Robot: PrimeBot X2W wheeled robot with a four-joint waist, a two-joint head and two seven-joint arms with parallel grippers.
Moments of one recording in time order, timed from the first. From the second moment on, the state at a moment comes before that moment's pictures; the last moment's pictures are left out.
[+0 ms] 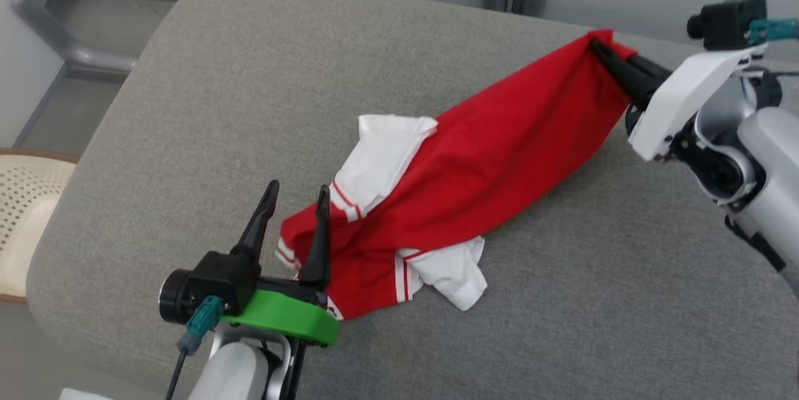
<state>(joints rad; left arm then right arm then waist) -0.18 0.09 -0.35 0.16 -0.33 0.02 -0.26 -0.83 -0.58 0.71 0.39 1.03 0.13 0.10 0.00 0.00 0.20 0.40</state>
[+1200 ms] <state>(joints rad) -0.10 0.14 -0.27 0.22 -0.33 0.02 -0.22 -0.51 -0.49 0.52 0.44 0.87 0.13 -0.26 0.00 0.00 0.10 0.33</state>
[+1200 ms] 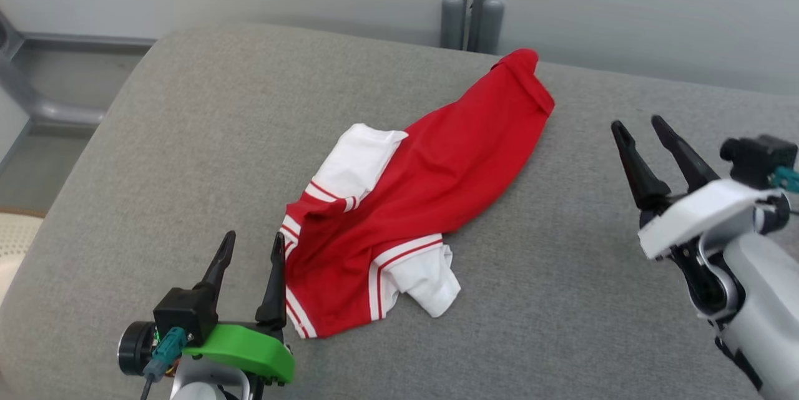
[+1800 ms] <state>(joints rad) -0.02 0.16 -0.25 0.18 -0.37 0.05 -0.23 -0.06 -0.26 0.11 0.16 0.42 0.13 -0.26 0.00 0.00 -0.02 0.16</state>
